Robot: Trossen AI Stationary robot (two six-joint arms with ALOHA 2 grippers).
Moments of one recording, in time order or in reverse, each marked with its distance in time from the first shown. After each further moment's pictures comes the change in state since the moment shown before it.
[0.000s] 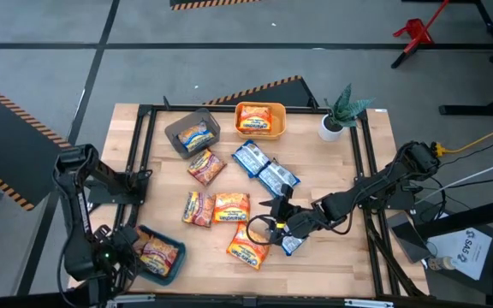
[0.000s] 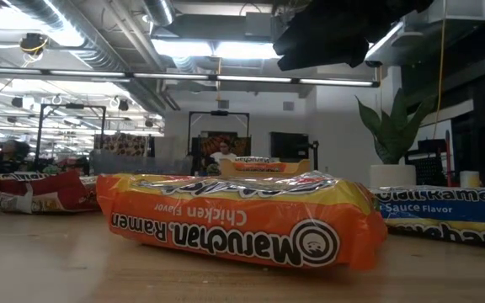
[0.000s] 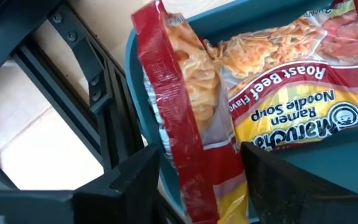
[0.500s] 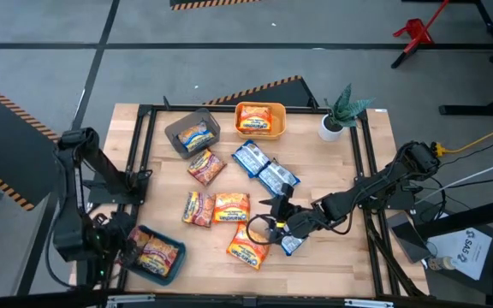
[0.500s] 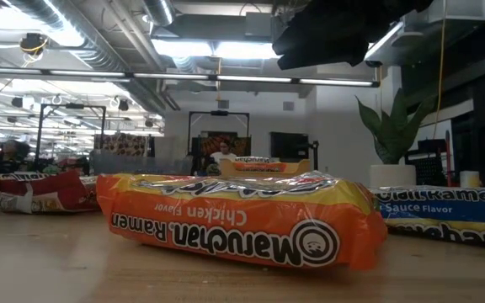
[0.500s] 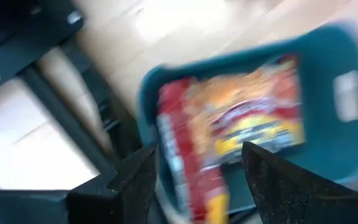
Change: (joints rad) left arm 0.000 -0.197 0.000 -0.082 -0.125 -0.082; right arm 0.000 0.000 0.000 0.004 0.030 -0.007
